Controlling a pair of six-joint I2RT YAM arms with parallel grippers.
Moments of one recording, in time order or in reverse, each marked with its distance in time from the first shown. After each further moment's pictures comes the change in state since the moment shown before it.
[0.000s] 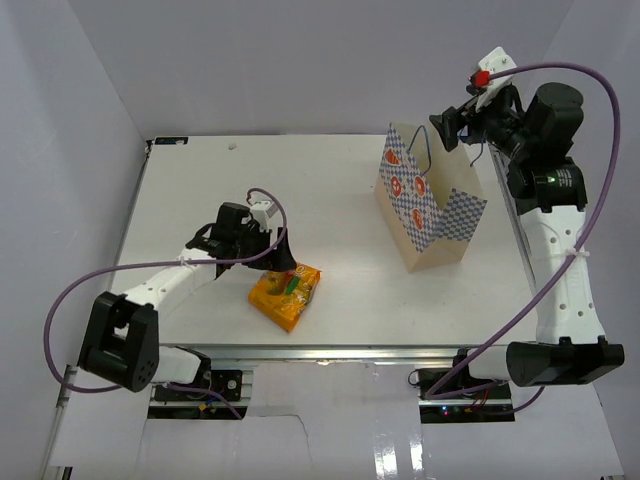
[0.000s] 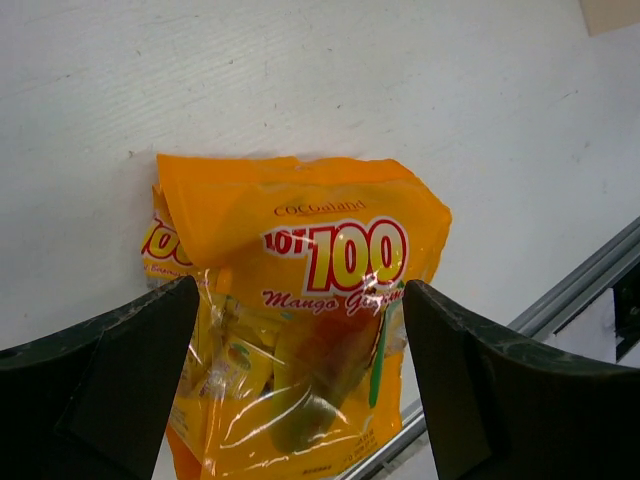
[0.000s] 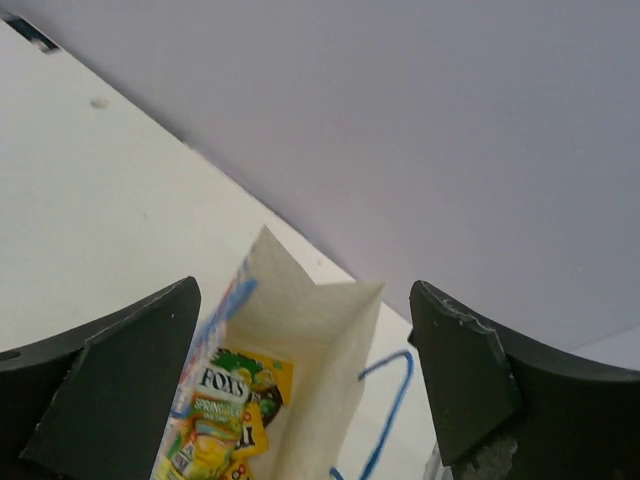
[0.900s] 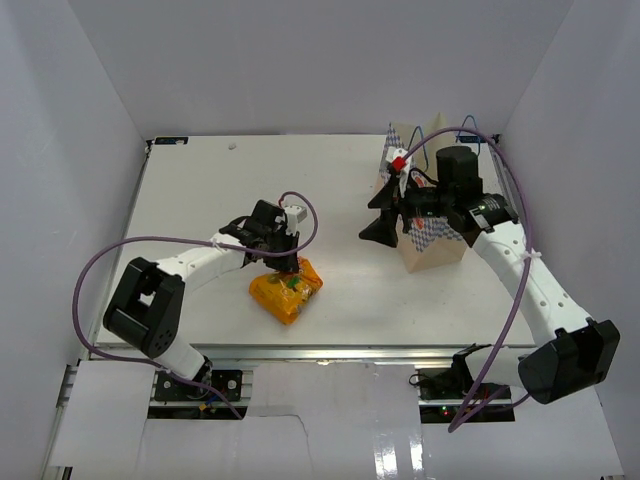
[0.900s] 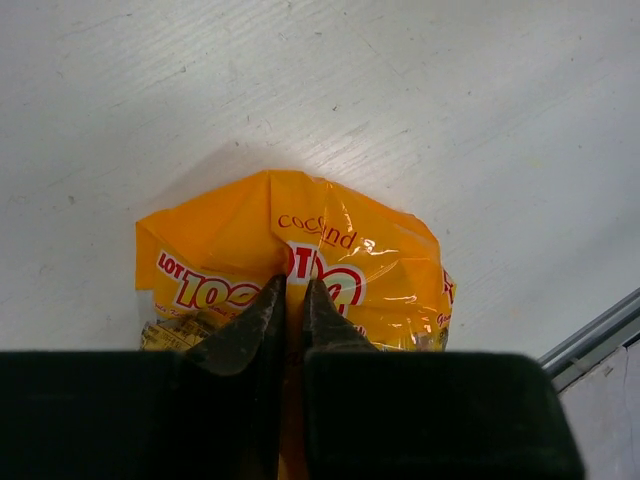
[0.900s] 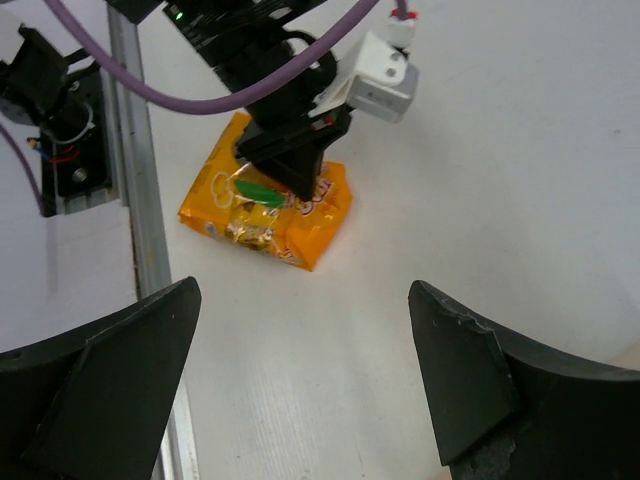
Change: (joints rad) left arm -0.182 0.261 0.174 -0.080 -0.180 0.068; right arm 0.279 -0.072 -0.384 -0.163 -0.436 0.044
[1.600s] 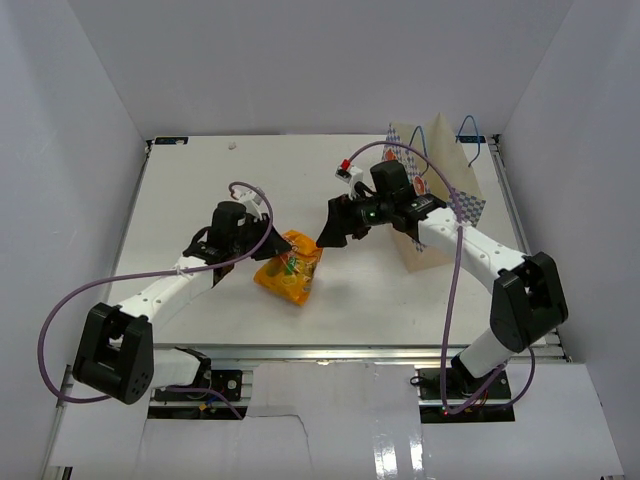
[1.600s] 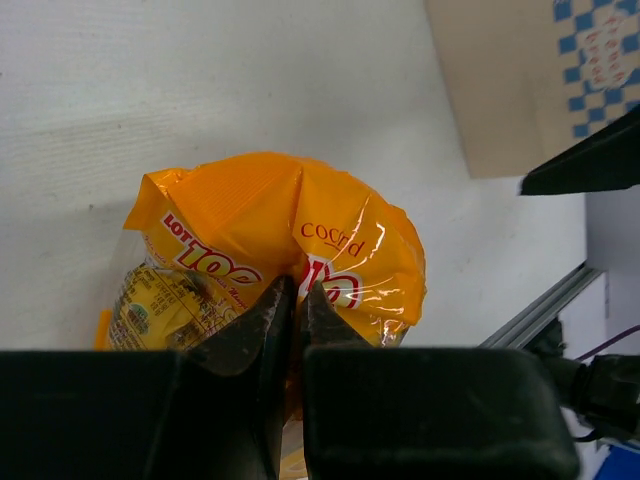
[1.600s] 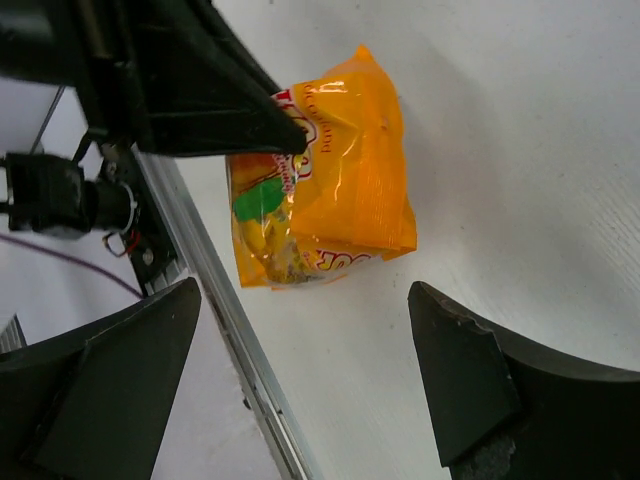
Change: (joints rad) left arm 0.135 -0.284 -0.187 0.254 0.093 -0.373; right arm 0.216 0.295 -0.067 0.222 0.177 0.519
